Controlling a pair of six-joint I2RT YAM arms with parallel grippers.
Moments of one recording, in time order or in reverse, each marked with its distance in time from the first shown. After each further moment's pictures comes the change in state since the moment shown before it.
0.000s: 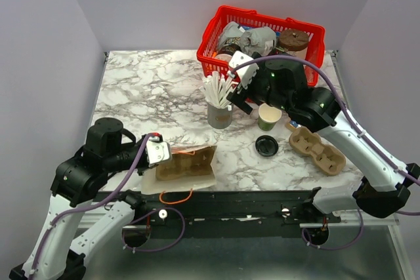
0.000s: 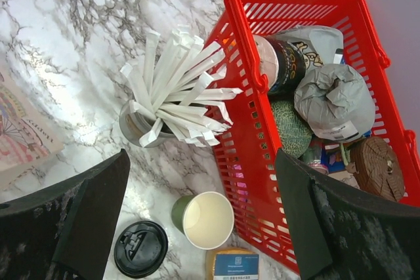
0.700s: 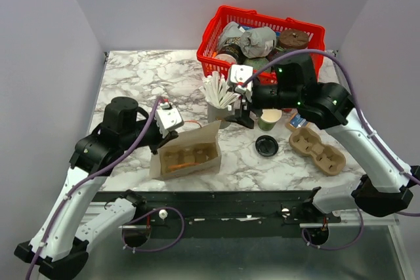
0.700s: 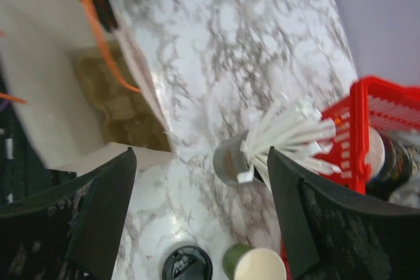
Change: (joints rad) left arm 0.000 0.148 -0.003 0.184 -0.093 -0.222; right arm -0.012 0.014 0.105 -0.142 -0.506 -0.055
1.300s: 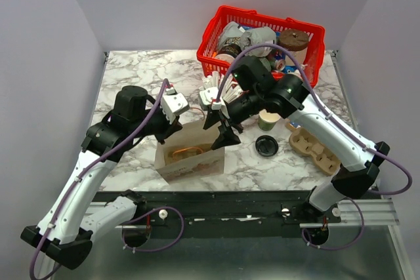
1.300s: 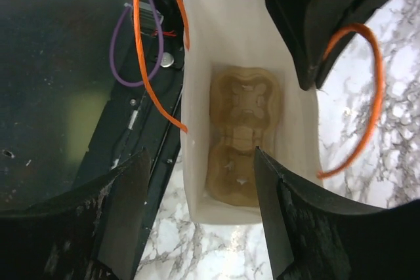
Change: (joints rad) left arm 0.010 0.137 0.030 0.076 -0.053 -0.103; right arm 0.060 0.222 0.107 -0.227 -0.462 -0.154
